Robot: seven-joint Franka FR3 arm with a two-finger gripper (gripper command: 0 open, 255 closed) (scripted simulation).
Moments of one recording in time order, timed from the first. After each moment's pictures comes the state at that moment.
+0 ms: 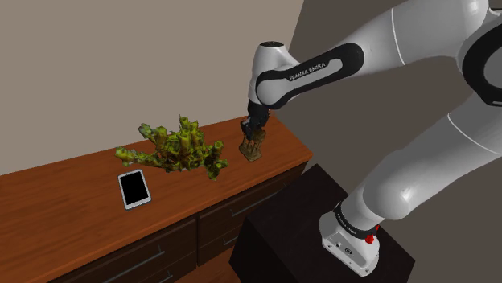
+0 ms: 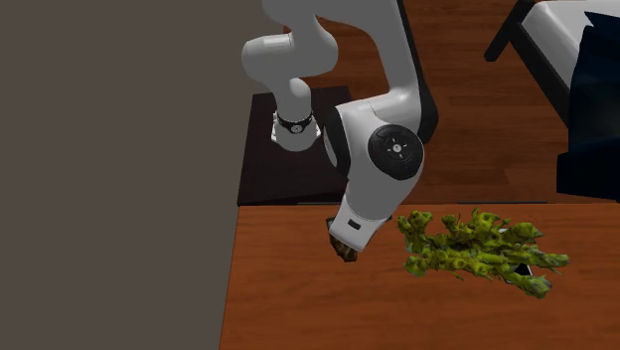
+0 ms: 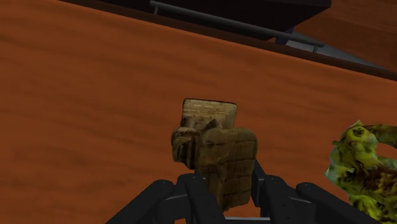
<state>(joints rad) 0.04 -0.12 0.17 -2.46 0.04 2.30 0.11</state>
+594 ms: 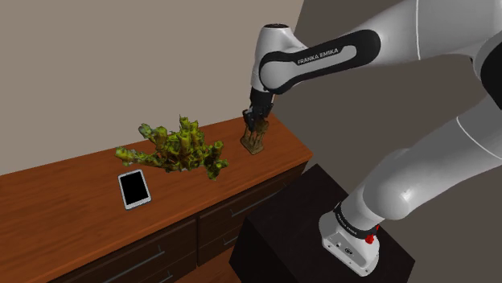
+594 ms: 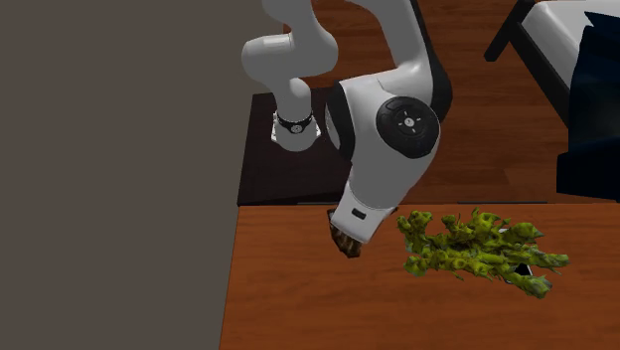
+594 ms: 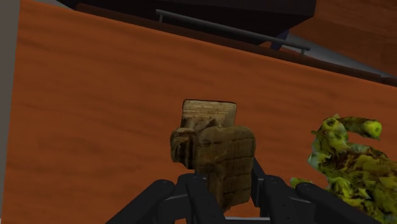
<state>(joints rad) 0.04 -0.19 0.16 -2.41 0.04 2.17 0.10</state>
